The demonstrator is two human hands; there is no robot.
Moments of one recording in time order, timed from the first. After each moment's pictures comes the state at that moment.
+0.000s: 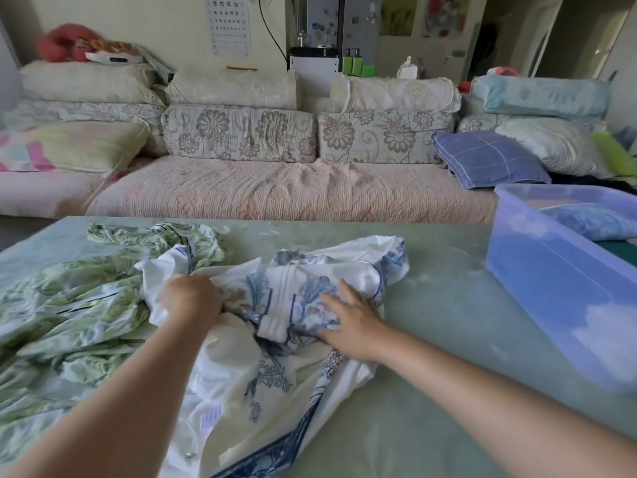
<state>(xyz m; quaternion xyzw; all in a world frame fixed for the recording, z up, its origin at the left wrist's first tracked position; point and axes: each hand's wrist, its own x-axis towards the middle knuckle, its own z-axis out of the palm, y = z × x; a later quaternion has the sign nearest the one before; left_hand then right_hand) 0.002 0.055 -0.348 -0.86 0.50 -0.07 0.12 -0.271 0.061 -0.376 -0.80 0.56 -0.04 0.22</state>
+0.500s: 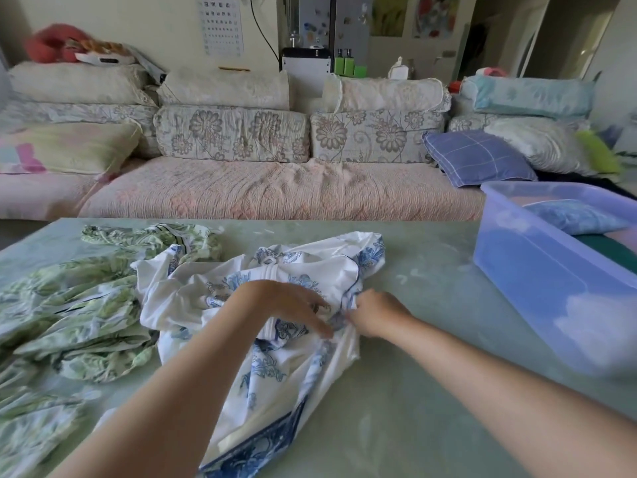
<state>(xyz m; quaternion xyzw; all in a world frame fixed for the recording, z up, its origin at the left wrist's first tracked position) -0.106 0.055 -0.319 -0.57 0.77 0.25 0.12 -0.289 0.065 -0.353 -0.70 0.70 -0.04 0.16</state>
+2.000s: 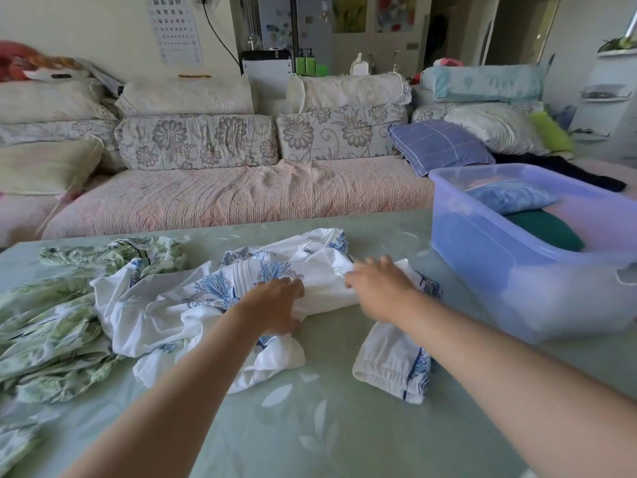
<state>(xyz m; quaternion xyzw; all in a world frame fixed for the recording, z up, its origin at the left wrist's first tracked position) -0.151 0.062 -0.350 -0.55 0.83 0.00 0.01 -0.371 0.064 -0.332 -0.82 0.54 0.08 -0.16</state>
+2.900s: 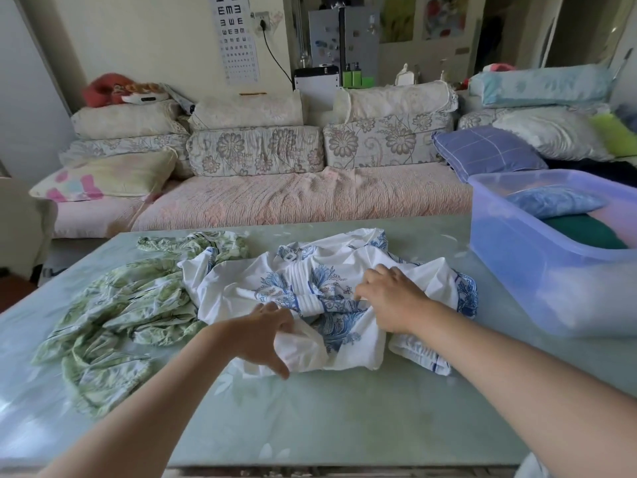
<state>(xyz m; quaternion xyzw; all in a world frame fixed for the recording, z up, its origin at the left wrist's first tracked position) -0.064 0.185 -0.330 -0.60 0.79 0.13 0.10 -0.334 0.131 -0.323 -0.89 0.45 -0.01 -0.08</state>
